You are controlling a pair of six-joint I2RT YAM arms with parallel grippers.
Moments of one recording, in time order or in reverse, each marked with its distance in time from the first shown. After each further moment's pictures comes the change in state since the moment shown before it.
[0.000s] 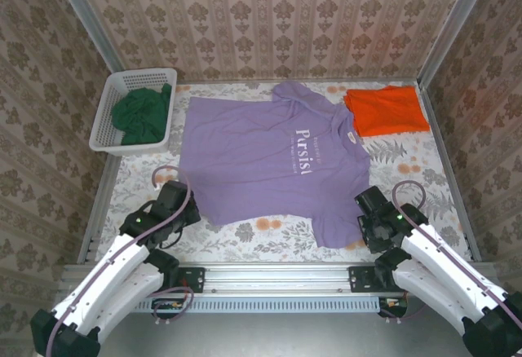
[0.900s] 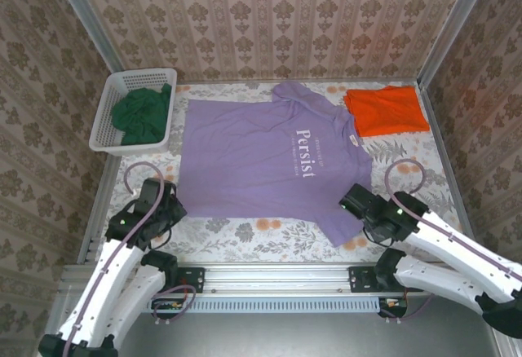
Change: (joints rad) left arm 0.229 -0.008 0.121 -0.166 0.058 -0.098; right arm 0.332 0.138 0.328 -0.219 0.372 0.097
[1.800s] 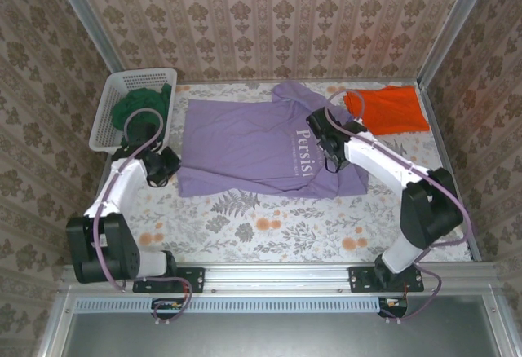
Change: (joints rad) left arm 0.333 0.740 0.318 0.320 0.276 0.188; right arm -0.356 0.793 0.462 0.501 -0.016 -0.579
